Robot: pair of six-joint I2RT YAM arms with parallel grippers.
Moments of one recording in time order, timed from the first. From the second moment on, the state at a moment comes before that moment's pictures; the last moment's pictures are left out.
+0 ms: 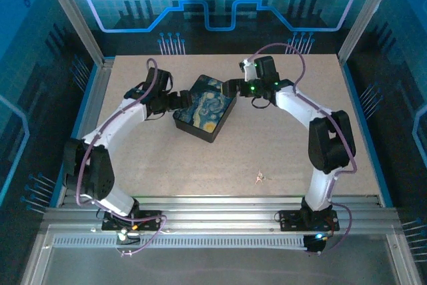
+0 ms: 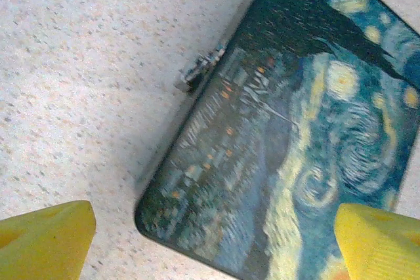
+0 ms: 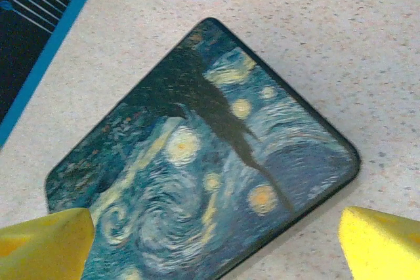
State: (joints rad) left arm -0.25 1.59 1.25 -0.60 0.07 -0.47; right arm 0.35 1.85 1.42 -0.27 -0.43 0.27
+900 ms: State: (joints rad) left arm -0.49 1.66 1.08 -0.41 0.12 -0.52; right arm 0.42 1.93 1.41 -0.24 -0.43 0.37
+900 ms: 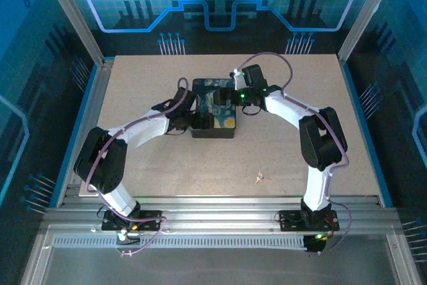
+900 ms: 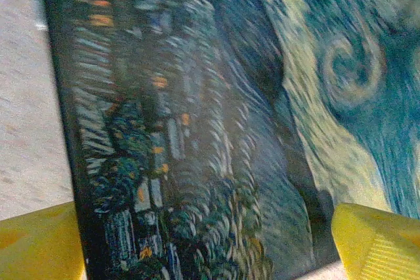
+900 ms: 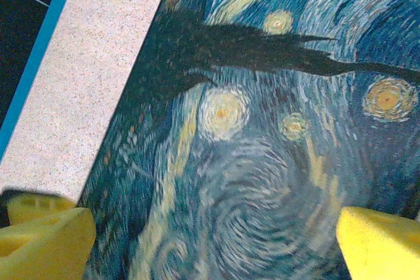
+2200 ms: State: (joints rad) left arm -0.31 1.77 1.41 -0.35 0.07 -0.42; right arm 0.26 1.43 0.94 -0.29 -0.39 0.43
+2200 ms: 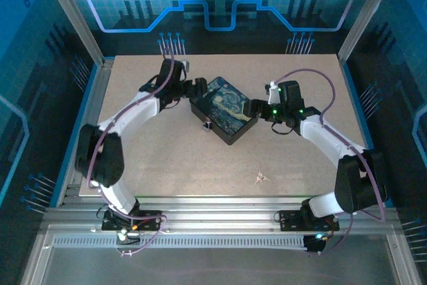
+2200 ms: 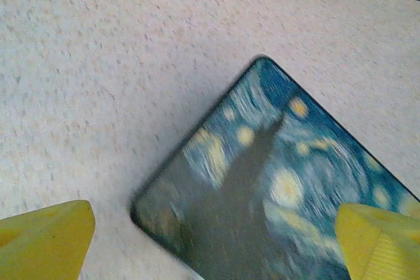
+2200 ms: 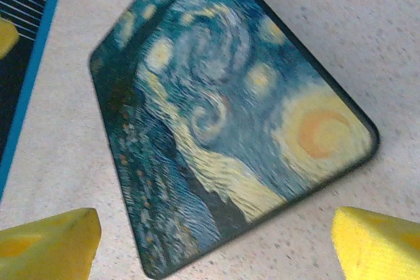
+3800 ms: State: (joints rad) left arm -0.42 1.57 0.87 -0.13 0.26 -0.69; right arm 0.28 2.01 1.41 -0.17 -0.51 0.44
